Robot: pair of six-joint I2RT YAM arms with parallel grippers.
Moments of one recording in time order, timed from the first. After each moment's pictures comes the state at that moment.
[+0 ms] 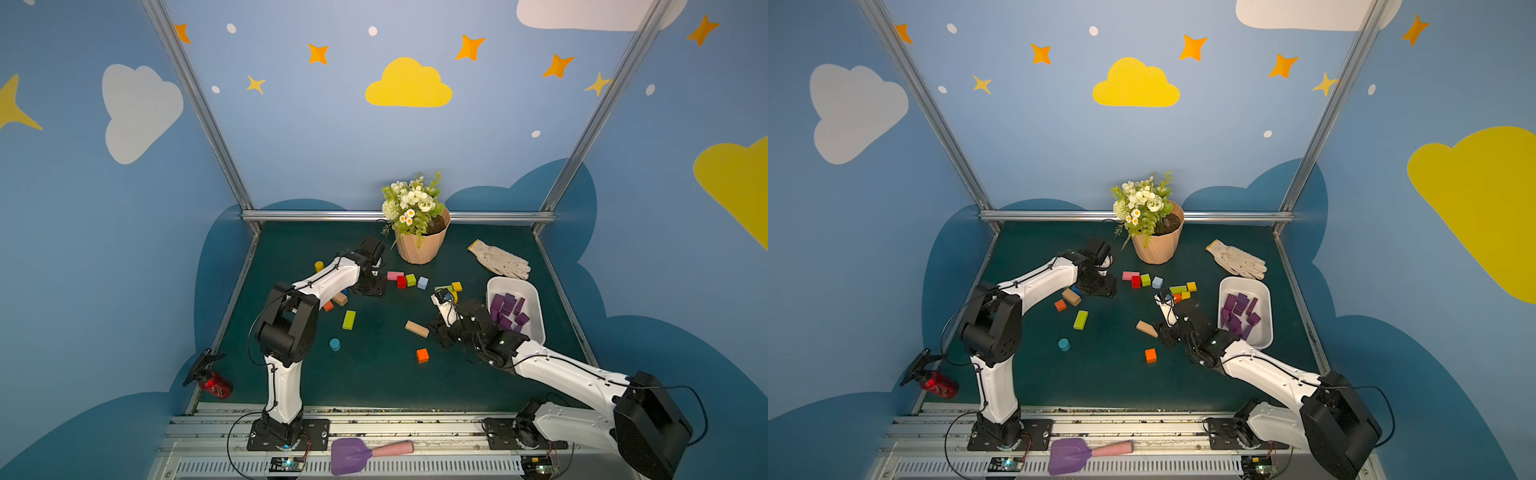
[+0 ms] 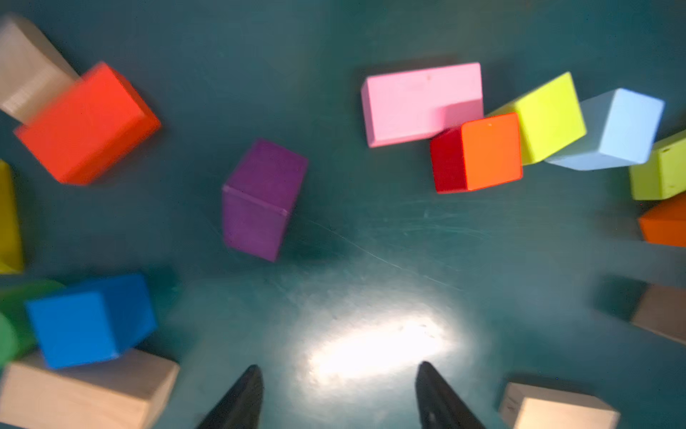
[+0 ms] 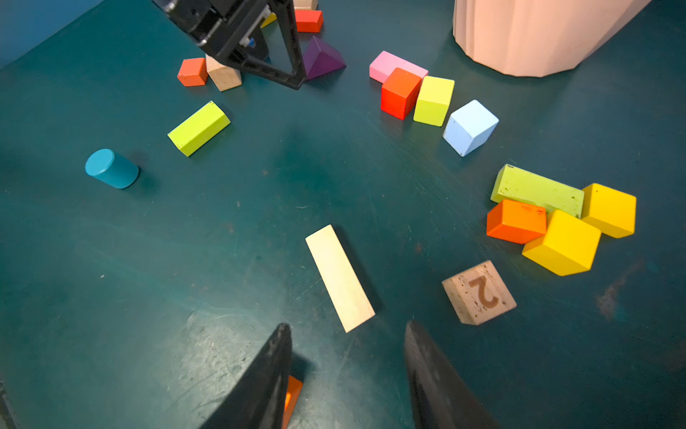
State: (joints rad) left arm -0.45 1.96 1.48 -0.72 0.01 -0.26; right arm 0.77 1.18 0.58 -0.06 0.00 0.11
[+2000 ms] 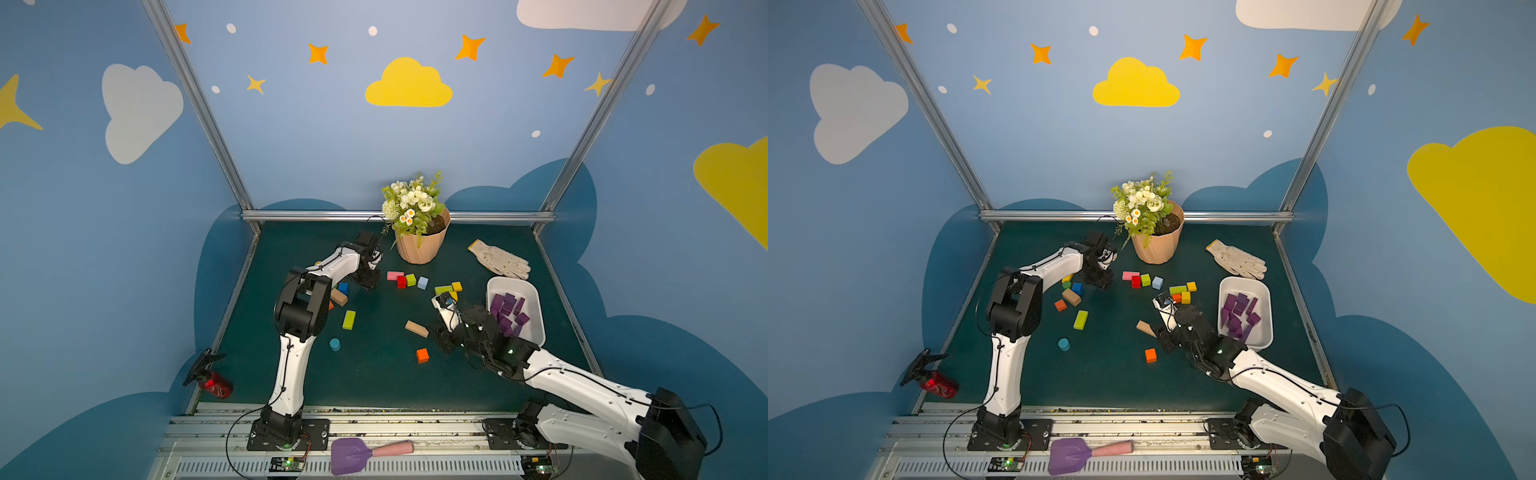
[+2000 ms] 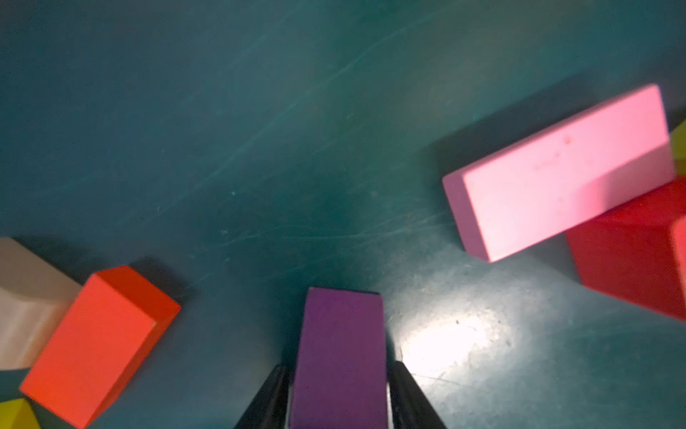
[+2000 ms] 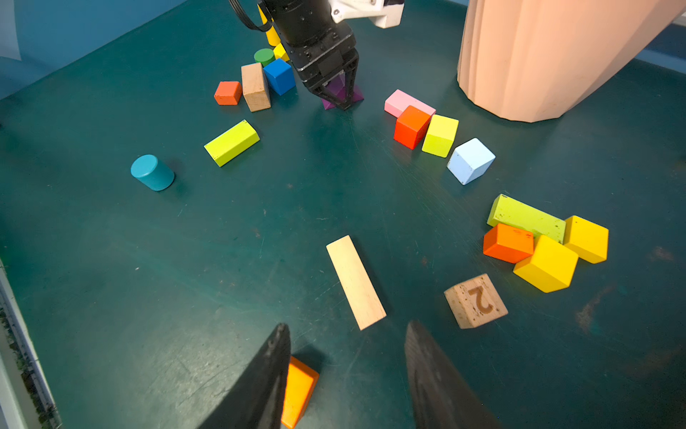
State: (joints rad) left arm -0.35 2.25 1.76 -0.75 0.04 0.09; right arm 0.84 1.06 0.57 -0.09 0.06 0.09
